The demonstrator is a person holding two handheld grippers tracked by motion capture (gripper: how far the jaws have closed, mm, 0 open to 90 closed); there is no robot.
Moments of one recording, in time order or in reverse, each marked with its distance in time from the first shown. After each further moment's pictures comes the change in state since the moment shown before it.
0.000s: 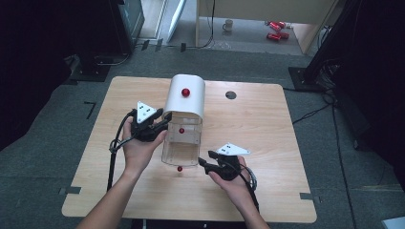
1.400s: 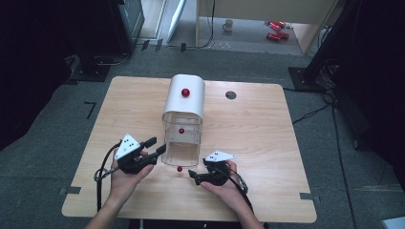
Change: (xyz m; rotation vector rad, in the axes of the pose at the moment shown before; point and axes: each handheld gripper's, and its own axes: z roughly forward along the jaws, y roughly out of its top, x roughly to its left) left arm 0.017 -0.098 -0.043 -0.019 -0.260 -0.012; right arm 0.003 -0.031 0.043 0.100 0.066 -0.029
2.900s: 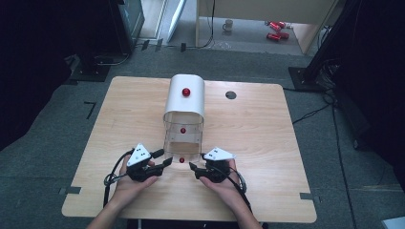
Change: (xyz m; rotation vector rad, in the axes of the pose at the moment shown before) left arm 0.000 -0.028 0.027 0.104 -0.066 0.052; right arm 0.009 0.016 -0.009 -0.081 -0.081 -0.073
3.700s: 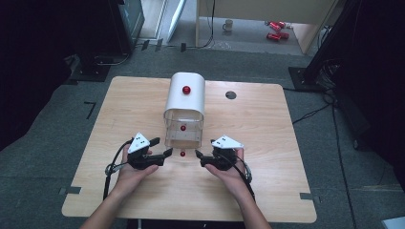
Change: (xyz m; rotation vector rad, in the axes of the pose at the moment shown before) left arm 0.023 0.013 0.017 -0.023 0.042 -0.025; right arm -0.029 0.025 -0.006 -0.066 -0.075 0.004
